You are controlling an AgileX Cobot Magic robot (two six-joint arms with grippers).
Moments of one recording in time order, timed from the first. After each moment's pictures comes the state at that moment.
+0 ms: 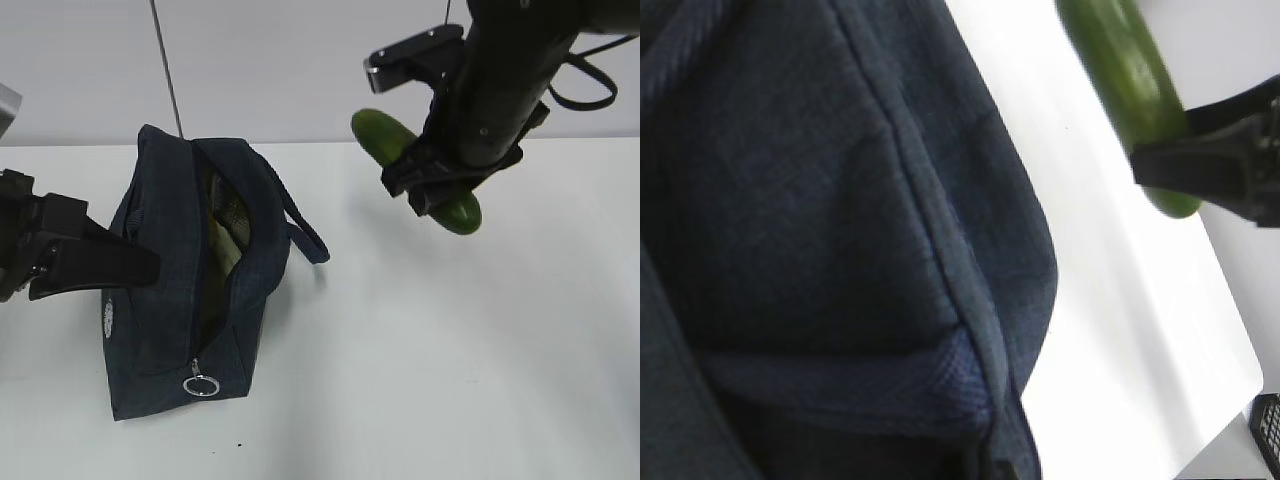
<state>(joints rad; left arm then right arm) -0.14 1.28 -0.67 -1.17 0.82 0.87 0.46 1.78 -1.44 -0.22 0.95 0.09</state>
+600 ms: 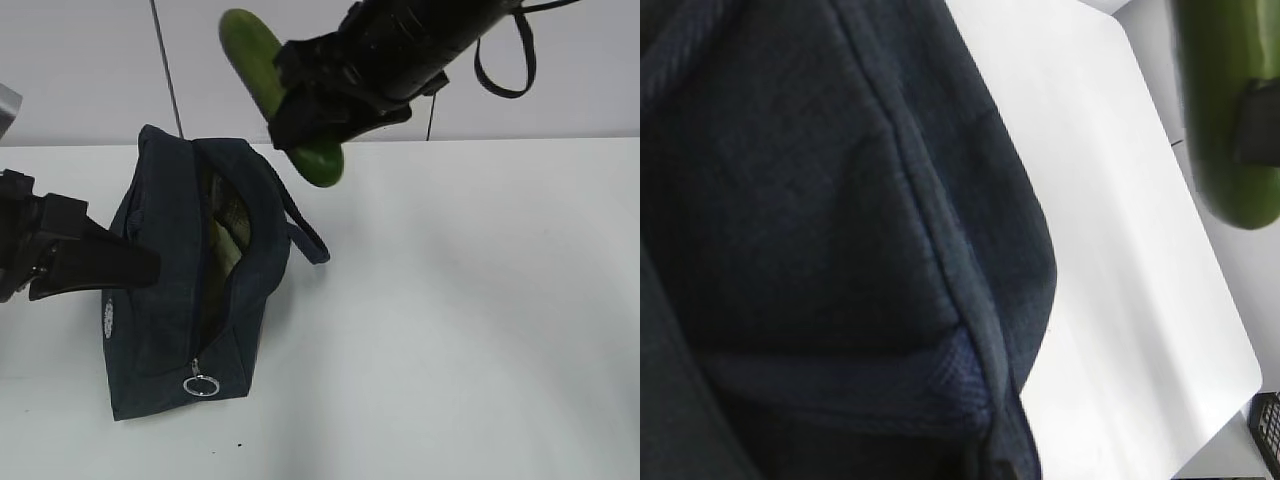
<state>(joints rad) -0.14 1.28 -0.67 -1.17 0.82 0.87 0.46 1.74 -1.58 0.46 0.91 -0.25</state>
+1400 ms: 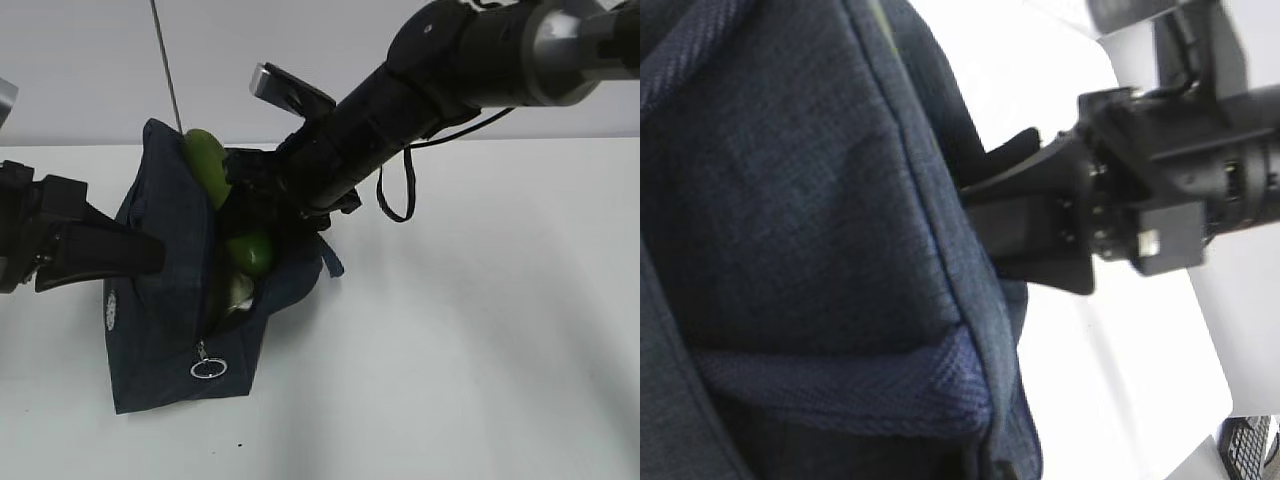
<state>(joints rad) -0.14 1.28 -0.67 -1.23 0.83 0.87 0.46 2.04 -1.58 0.89 0.86 -0.47</state>
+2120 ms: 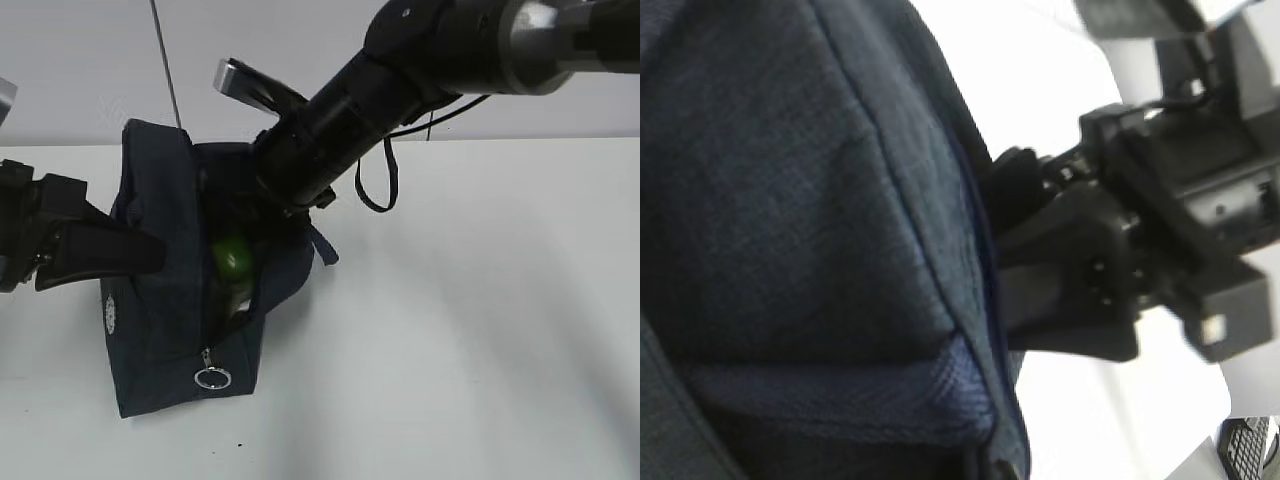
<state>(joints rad) -0.14 1.28 -0.67 -1.23 0.83 0.88 0.48 2.07 -1.66 0.90 1.00 -0.54</state>
